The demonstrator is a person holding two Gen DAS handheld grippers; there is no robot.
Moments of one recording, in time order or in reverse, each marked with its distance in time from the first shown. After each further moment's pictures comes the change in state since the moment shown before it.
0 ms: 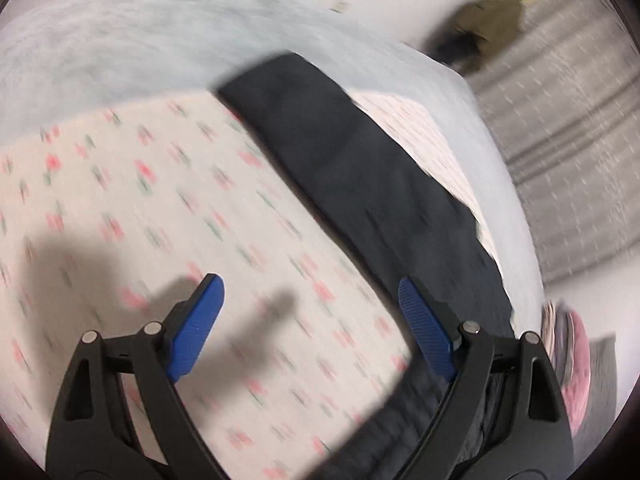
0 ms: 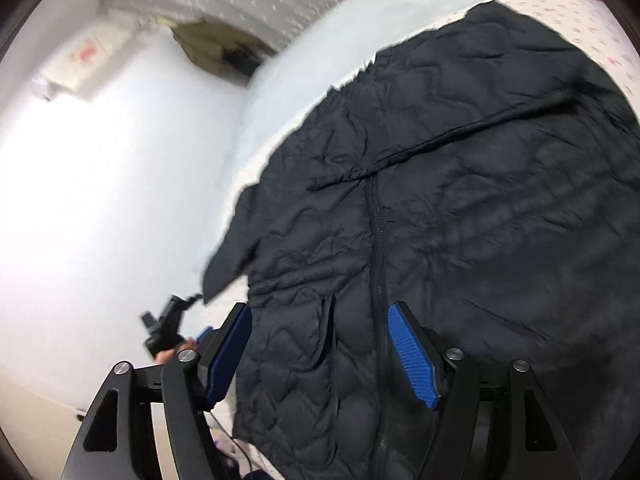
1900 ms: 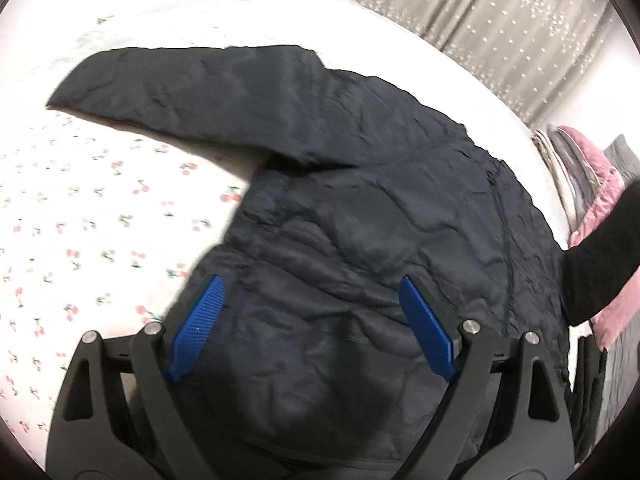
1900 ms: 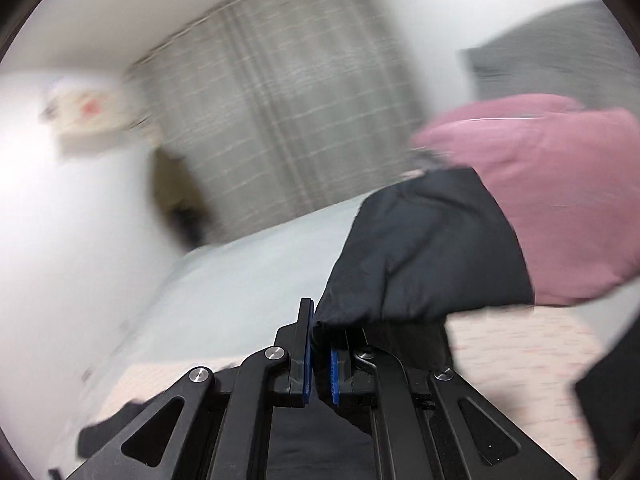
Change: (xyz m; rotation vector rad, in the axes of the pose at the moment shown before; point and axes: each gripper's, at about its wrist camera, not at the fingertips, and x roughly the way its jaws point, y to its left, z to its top) left arm -0.003 -0.137 -0.177 0.568 0.092 -0.034; right arm -0.087 0.034 0.210 -0.333 -0.675 -0.368
